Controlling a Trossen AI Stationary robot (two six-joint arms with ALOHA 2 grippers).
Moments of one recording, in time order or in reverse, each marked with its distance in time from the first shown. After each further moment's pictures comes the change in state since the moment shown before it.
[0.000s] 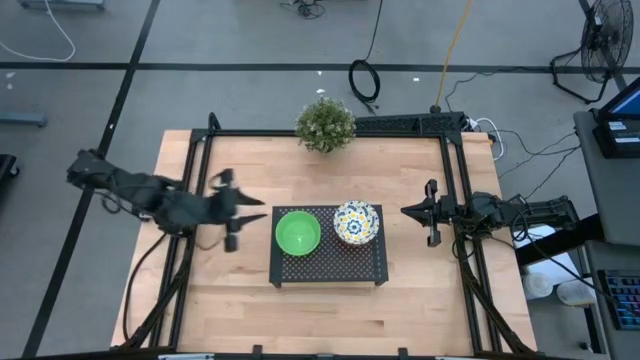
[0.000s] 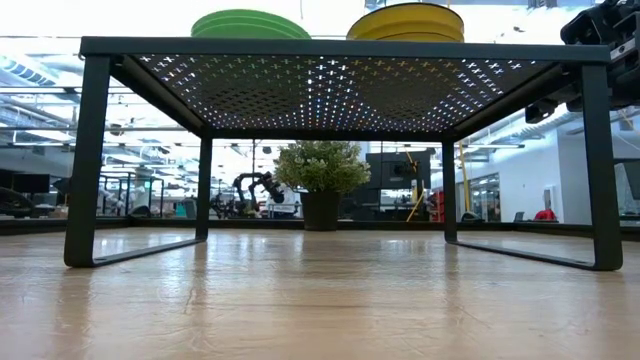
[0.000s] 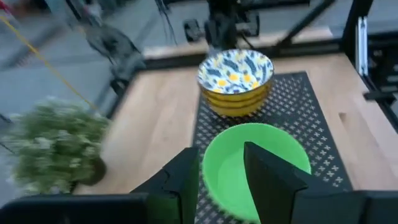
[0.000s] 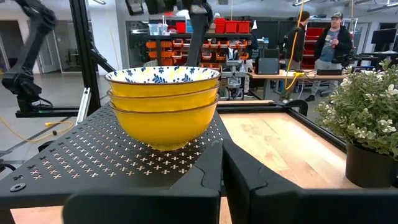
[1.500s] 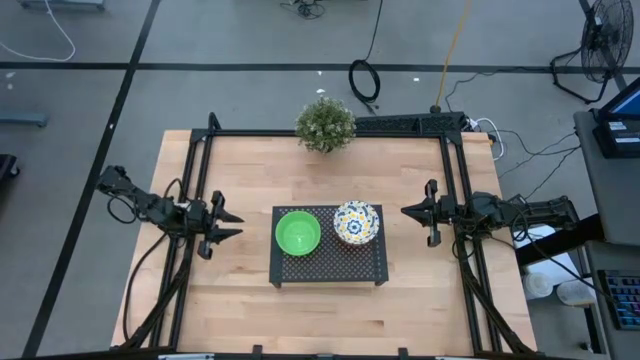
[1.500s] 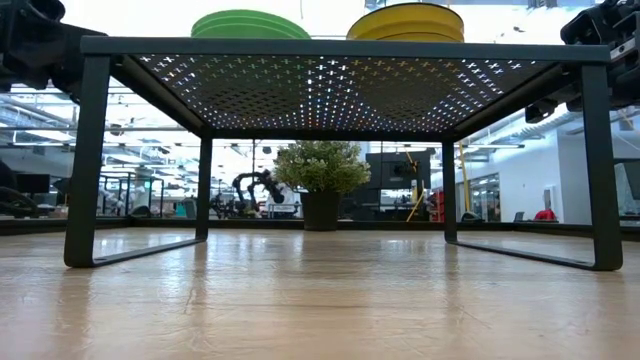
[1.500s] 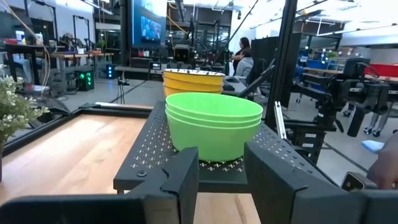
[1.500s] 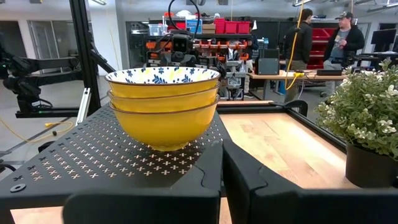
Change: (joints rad) left arm -0.154 -1.041 -1.143 0.721 0.060 0.041; right arm 0.000 0.000 0.000 0.002 0.000 0.000
